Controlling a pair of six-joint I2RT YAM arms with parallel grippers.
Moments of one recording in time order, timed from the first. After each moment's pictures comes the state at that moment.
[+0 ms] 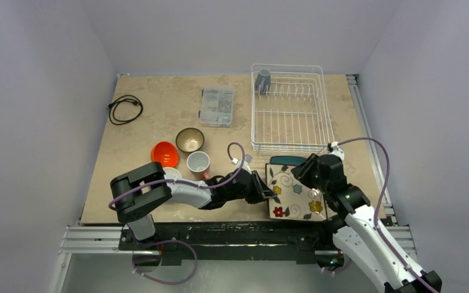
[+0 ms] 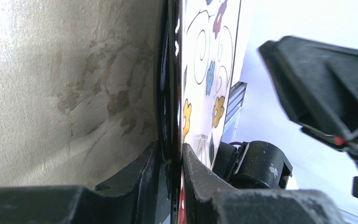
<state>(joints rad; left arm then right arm) -1.15 1.71 0.70 0.51 0.00 -1.43 0.39 0.61 0.44 -0.50 0.10 0.89</state>
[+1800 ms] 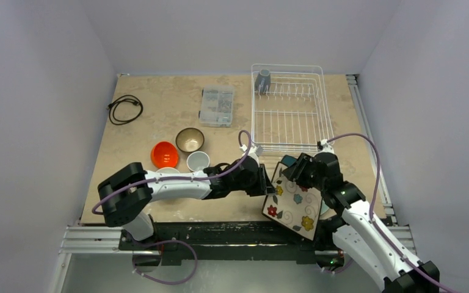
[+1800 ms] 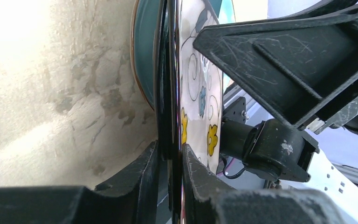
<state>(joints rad) -1.14 1.59 0.91 0.08 0.03 -1.14 0.39 0.67 0.44 -0.41 -0.05 0.78</state>
